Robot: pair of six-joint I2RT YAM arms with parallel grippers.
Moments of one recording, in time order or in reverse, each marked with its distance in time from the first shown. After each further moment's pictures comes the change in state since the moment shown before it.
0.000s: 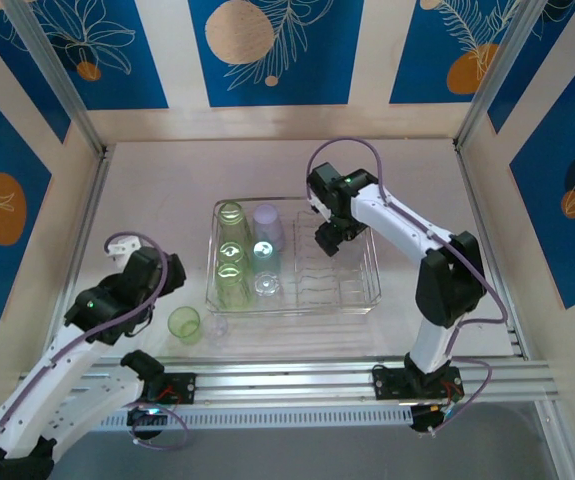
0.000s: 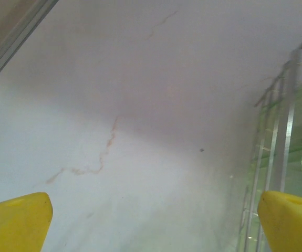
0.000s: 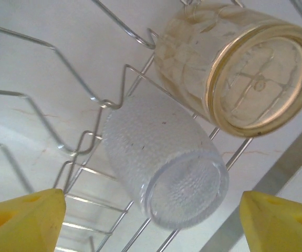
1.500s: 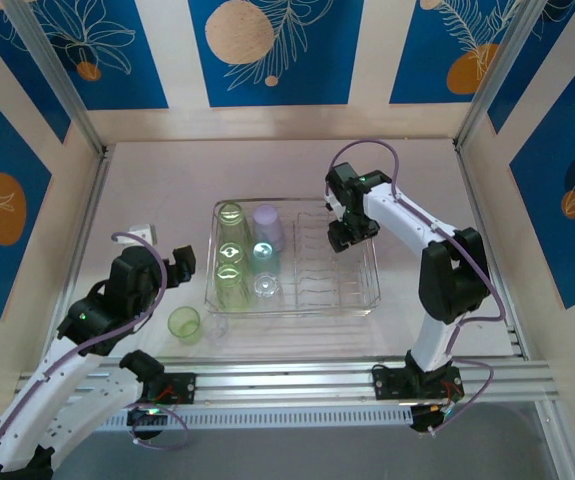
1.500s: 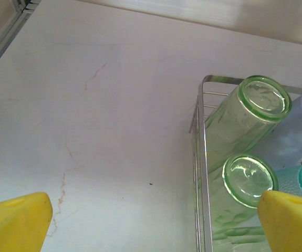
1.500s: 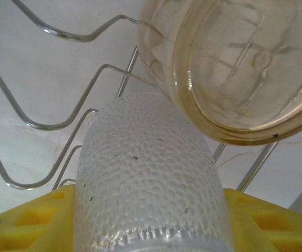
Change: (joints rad) left arm 0.000 -0.100 -0.039 0.293 0.114 0.327; right arm -0.119 0.025 -0.089 0.082 -0.138 0.087
